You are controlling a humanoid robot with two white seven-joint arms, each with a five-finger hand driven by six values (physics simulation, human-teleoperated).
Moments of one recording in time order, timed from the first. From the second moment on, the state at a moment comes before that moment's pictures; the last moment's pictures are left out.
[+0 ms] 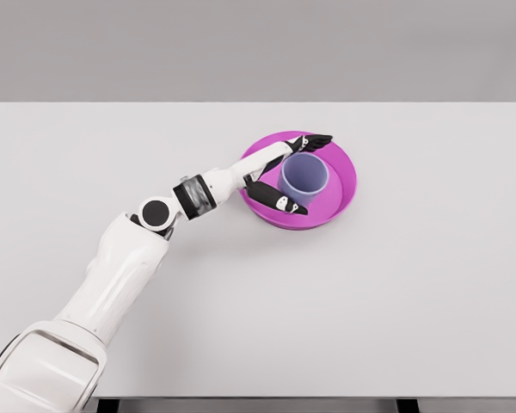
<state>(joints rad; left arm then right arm) -0.67 0.00 -0.48 -0.75 0.08 -0.61 -0.61 0.01 0.00 -0.10 0.05 -0.05 -0.07 0.09</state>
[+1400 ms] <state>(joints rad) -0.64 0.25 -0.29 -0.76 0.11 -0.61 -0.61 0.01 0.00 -0.10 0.05 -0.05 -0.07 0.09</state>
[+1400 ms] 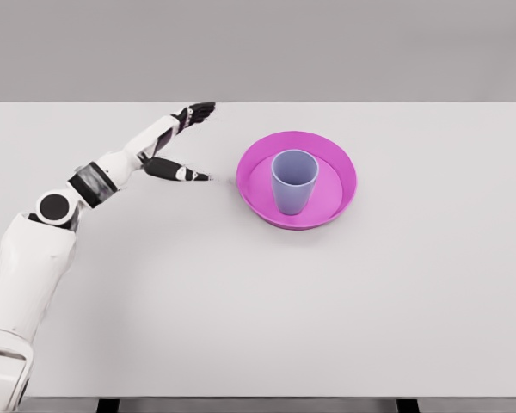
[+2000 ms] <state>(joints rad) -0.61 0.47 -0.22 -0.70 0.19 -0.61 -0.61 0.01 0.00 -0.10 0.05 -0.05 -0.07 0.09</state>
